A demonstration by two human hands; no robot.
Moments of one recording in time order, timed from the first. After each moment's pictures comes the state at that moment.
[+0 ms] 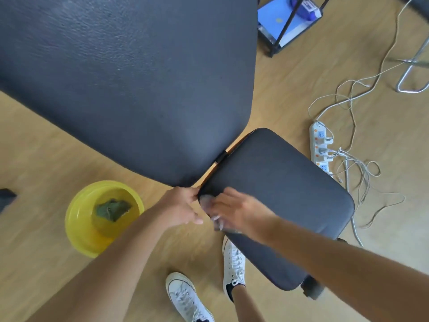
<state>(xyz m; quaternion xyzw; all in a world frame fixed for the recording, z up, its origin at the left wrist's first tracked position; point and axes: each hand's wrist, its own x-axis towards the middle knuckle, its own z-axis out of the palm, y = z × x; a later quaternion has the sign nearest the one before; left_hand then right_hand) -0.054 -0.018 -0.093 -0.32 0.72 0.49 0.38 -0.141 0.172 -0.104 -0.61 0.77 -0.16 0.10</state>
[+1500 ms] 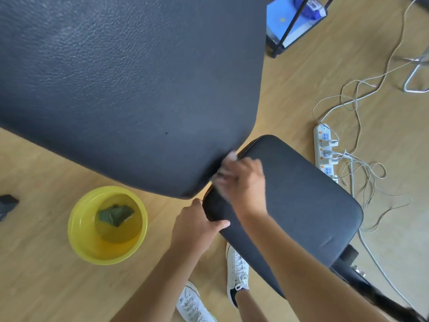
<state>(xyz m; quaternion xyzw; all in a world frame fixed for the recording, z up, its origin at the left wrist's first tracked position) -0.056 0.027 -0.079 -0.40 0.79 0.37 0.29 -0.164 0.107 -0.106 -0.20 0.93 -0.30 0.05</state>
